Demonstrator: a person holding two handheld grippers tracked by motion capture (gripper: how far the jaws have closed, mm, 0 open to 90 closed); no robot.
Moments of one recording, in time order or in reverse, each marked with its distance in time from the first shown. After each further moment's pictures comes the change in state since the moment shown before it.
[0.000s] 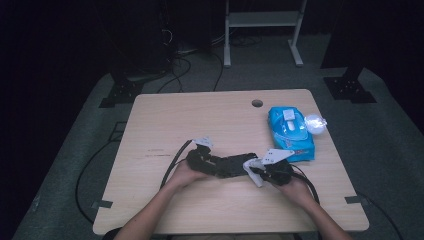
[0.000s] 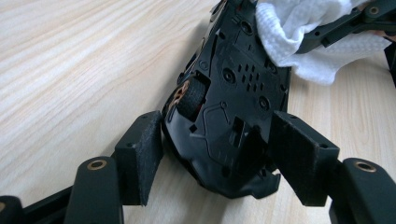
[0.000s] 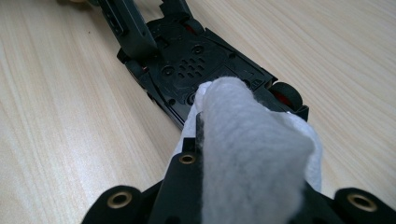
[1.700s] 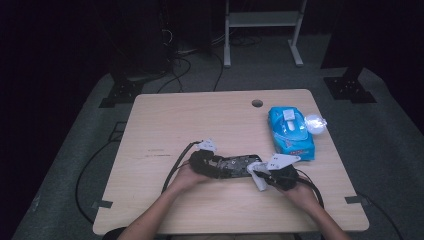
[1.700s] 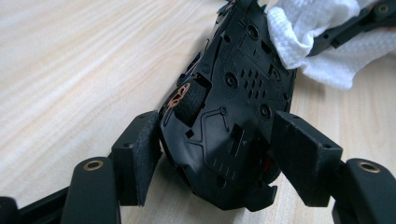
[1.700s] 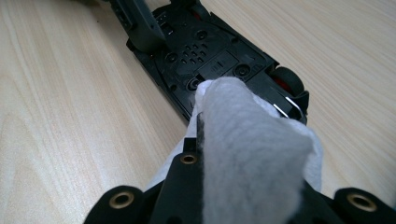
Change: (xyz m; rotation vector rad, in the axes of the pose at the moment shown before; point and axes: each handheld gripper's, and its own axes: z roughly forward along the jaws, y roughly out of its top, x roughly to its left) left arm -0.023 0.001 0.004 -0.026 0.104 0.129; right arm 0.006 -0.013 -0.012 -0.012 -0.010 -0.022
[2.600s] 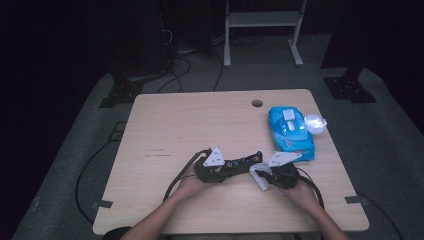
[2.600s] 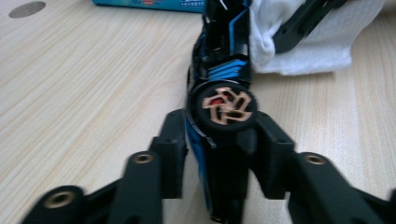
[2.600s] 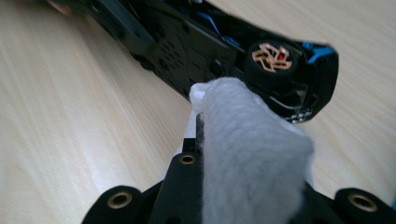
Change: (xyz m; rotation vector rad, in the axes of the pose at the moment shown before) left arm -0.029 -0.001 0.007 -0.048 0.116 0.267; right arm -0.008 -0.003 0.001 0.022 0.020 0.083
